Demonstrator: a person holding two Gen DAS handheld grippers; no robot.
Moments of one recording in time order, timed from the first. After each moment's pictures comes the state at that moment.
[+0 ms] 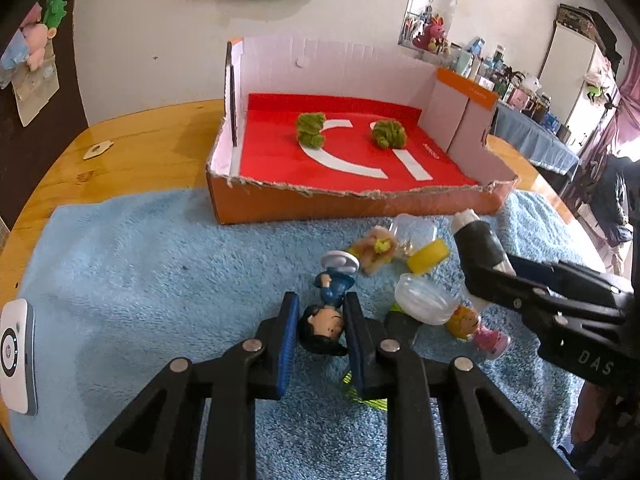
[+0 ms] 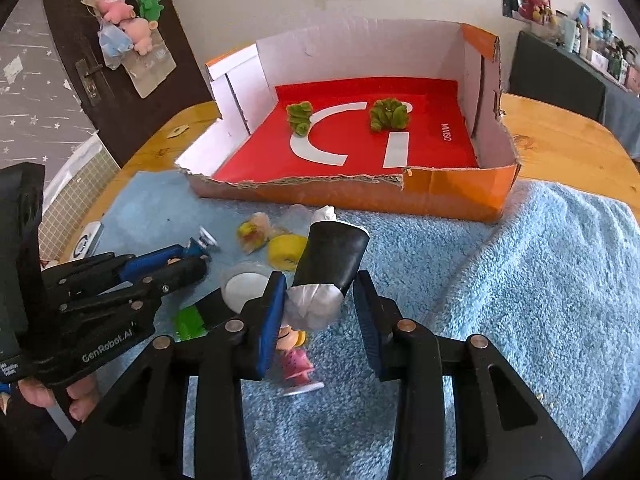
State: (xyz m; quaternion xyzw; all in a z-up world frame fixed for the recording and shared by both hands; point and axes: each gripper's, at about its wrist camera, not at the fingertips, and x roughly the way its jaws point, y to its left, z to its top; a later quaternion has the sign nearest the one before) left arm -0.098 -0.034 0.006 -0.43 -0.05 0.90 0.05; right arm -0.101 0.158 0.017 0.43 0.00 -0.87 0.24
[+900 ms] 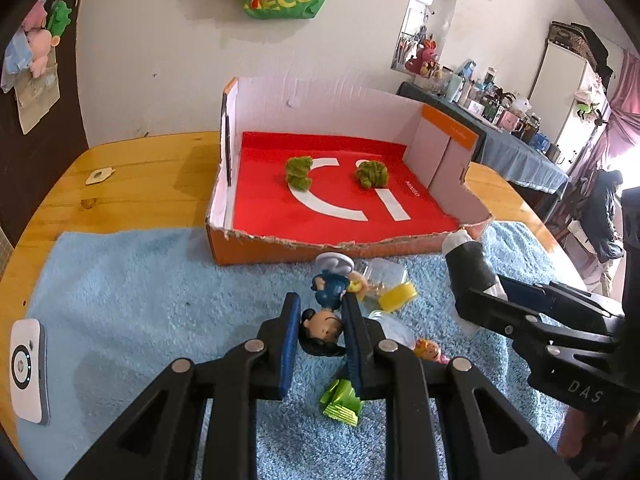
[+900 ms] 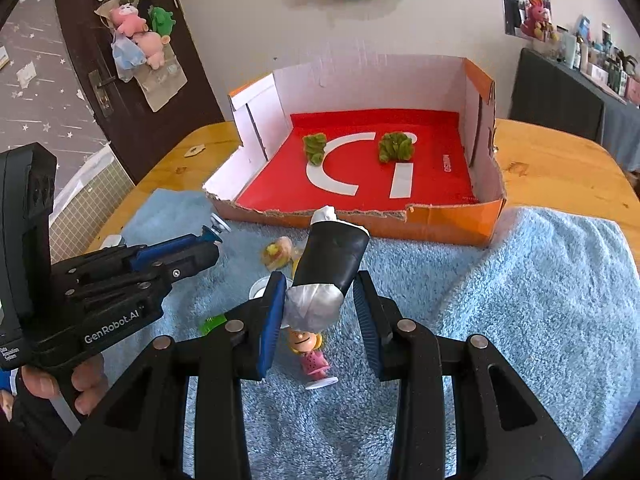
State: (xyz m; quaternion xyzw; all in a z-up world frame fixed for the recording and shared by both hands) left arm -0.097 -0.031 0.039 -0.39 -0.06 0.92 0.07; right arm -0.087 0.157 0.046 0.40 0.00 -0.88 0.25
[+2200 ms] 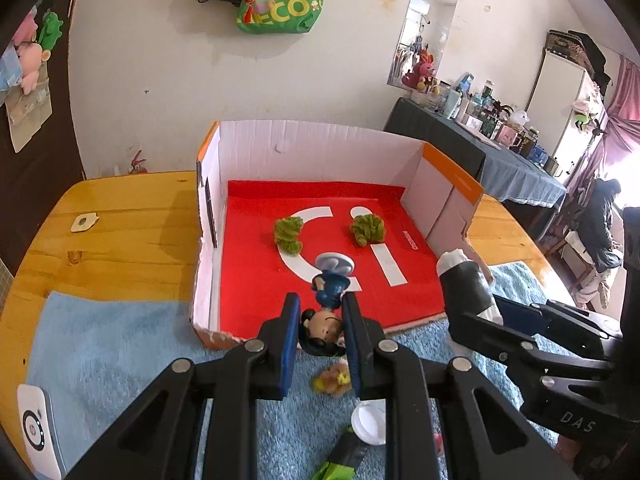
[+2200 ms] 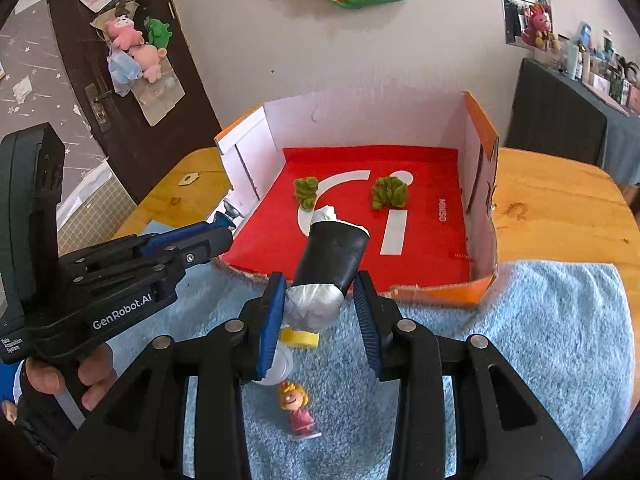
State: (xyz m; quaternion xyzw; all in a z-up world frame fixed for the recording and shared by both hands) left arm -0.149 -0.029 0.073 -0.37 -0.07 0.92 0.07; right arm -0.128 0.157 0.072 0.39 -0.01 -0.88 0.25
